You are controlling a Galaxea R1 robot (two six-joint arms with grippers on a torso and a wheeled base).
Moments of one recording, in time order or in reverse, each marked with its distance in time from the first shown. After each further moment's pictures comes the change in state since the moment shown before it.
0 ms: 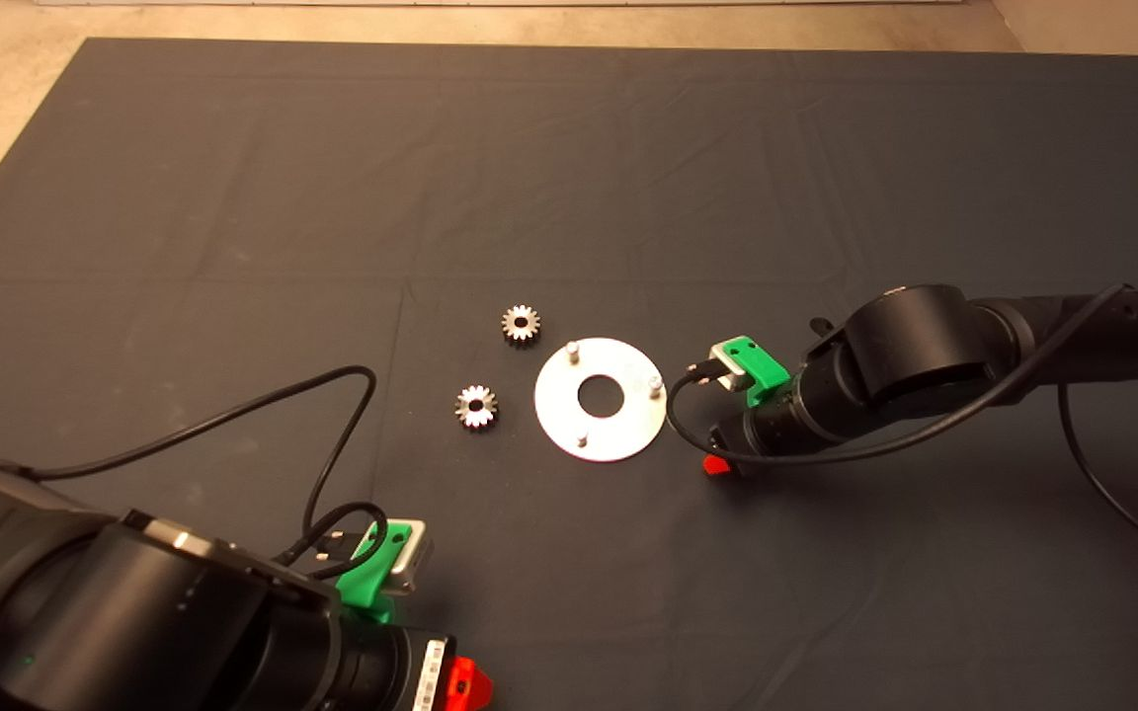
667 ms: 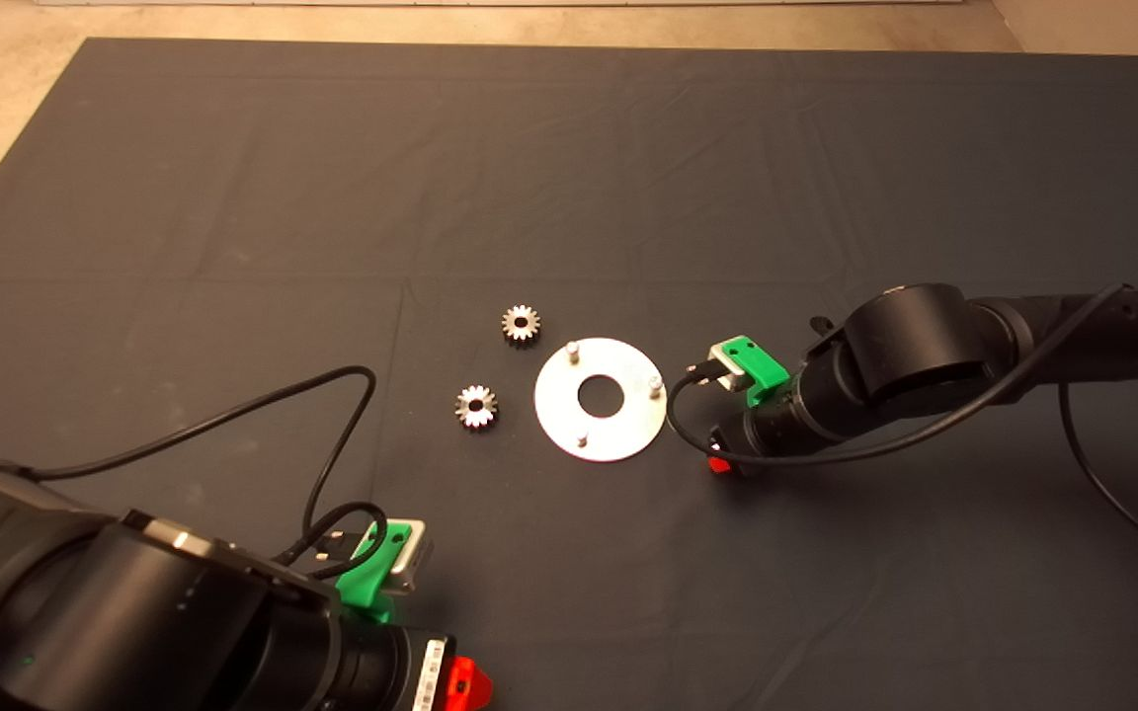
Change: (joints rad) left arm 0.000 0.000 0.000 0.000 0.000 0.000; right arm -0.001 0.000 -0.003 0.000 -0.001 -0.026
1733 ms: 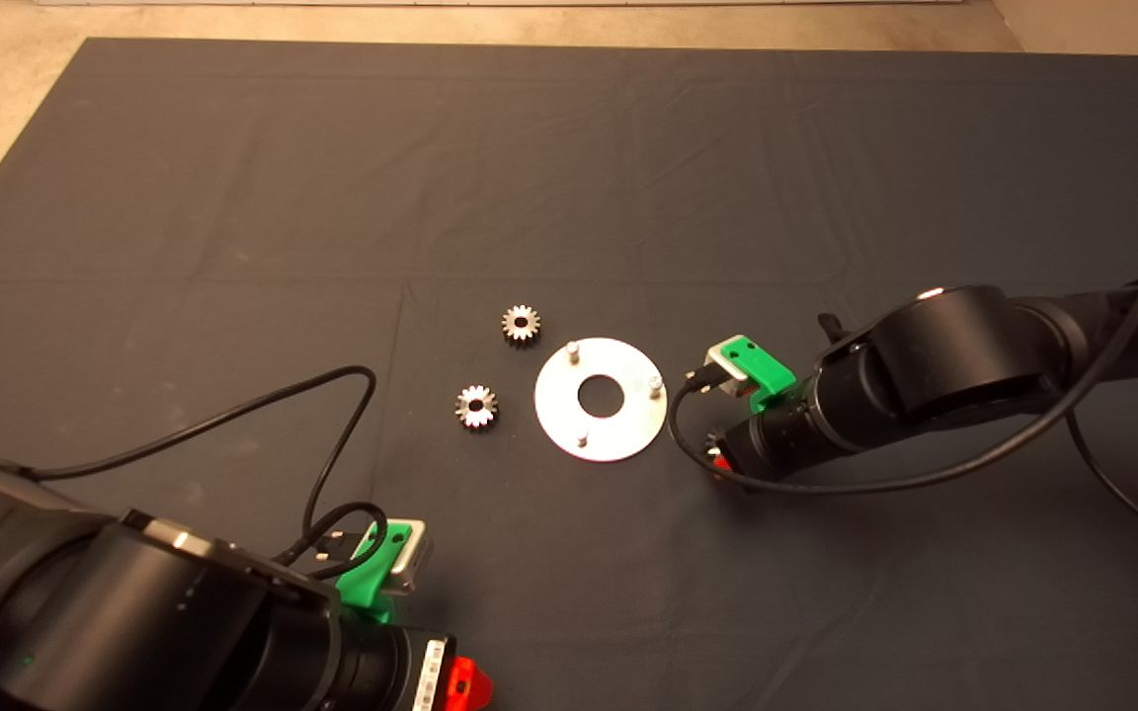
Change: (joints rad) left arm 0.000 0.000 0.000 0.000 0.000 0.000; right arm 0.053 -0.016 0.103 -0.002 -0.002 -0.007
